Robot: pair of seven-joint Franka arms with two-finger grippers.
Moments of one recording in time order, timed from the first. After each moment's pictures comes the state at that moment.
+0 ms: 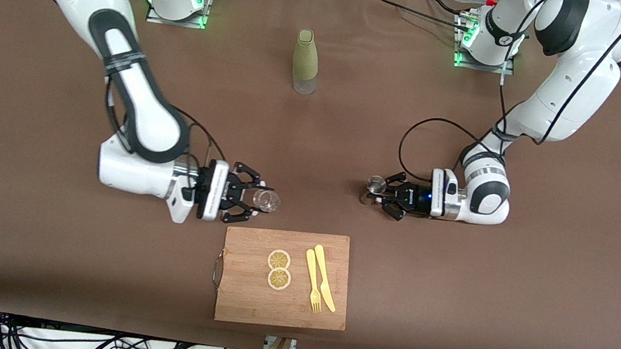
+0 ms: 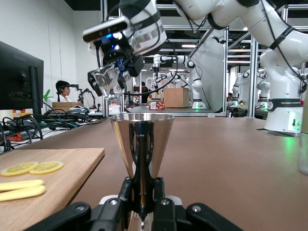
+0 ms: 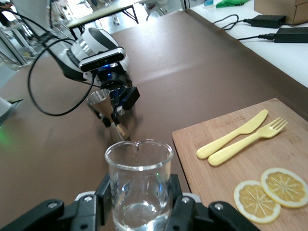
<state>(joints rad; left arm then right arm) 0.02 0.95 -0.21 -1.75 -1.62 1.78 2.71 0.15 0.75 0.33 -1.48 0.99 2.30 -1.58</state>
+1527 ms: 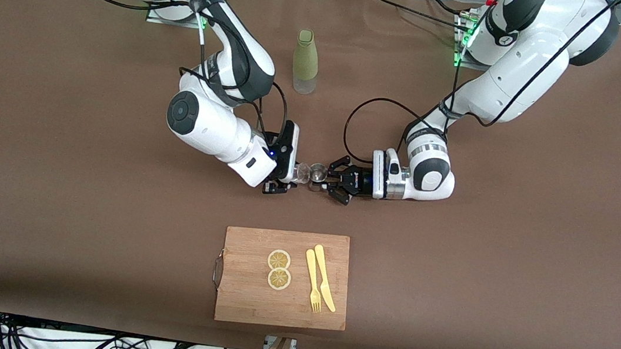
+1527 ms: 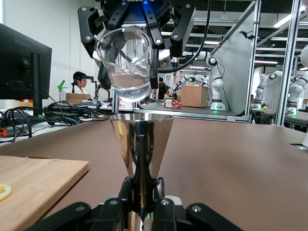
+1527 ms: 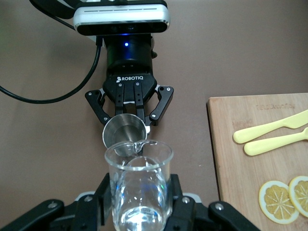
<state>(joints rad) -0.17 0.95 -0.30 -1.72 -1.89 2.00 2.71 0.32 0.63 0.32 -1.54 0.35 2.35 -1.24</state>
